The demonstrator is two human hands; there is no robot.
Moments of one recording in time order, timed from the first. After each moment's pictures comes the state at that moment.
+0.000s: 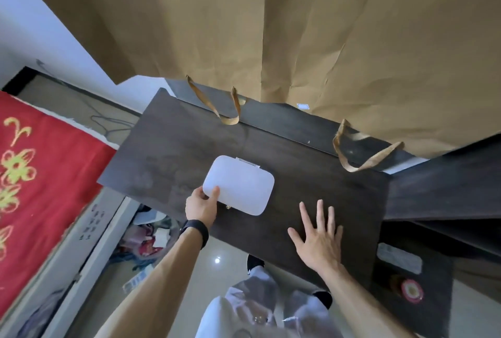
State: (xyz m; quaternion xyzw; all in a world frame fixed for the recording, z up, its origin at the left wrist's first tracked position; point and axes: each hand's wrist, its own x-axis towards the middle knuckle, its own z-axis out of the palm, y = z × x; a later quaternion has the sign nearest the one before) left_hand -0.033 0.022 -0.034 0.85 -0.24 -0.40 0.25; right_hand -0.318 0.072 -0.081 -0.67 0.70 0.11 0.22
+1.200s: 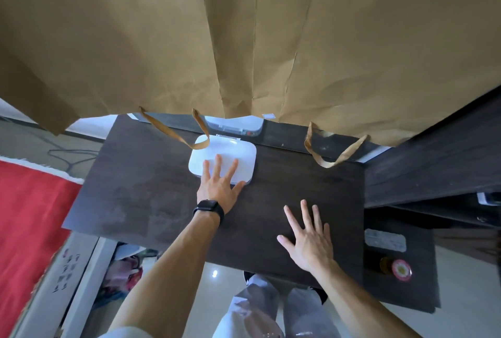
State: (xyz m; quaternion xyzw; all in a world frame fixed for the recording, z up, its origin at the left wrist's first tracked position) left_hand -0.084 -0.067 -0.041 0.68 -0.70 -0.21 -0.07; right_hand -0.317 0.067 -0.077 -0.65 0.71 0.12 0.23
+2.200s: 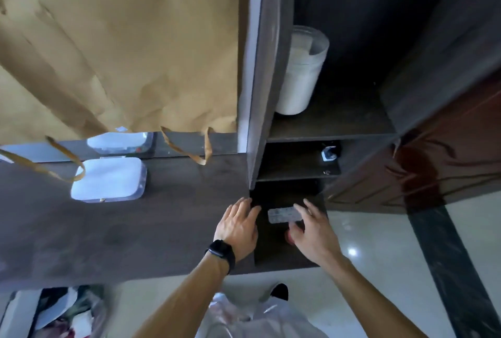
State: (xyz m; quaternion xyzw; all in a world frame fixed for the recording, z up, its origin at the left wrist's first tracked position) left_hand -0.362 0.096 0.001 0.42 -0.89 -0.20 0.00; right_hand -0.562 0.184 0.014 -0.52 0.81 -0.08 0.24
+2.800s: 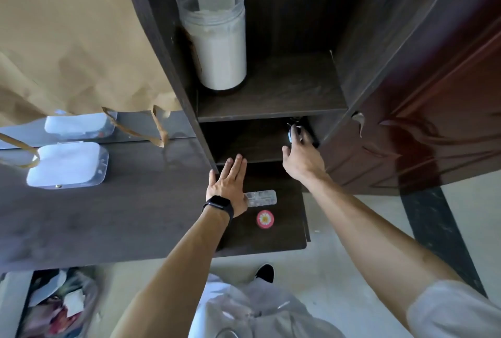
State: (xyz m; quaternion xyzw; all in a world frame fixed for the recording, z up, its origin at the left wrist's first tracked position) left_hand -0.478 0.073 0.007 0.49 -0.84 -0.19 -0.16; right_hand -0.684 0.082 0.035 -0.50 0.85 -0.06 0.19
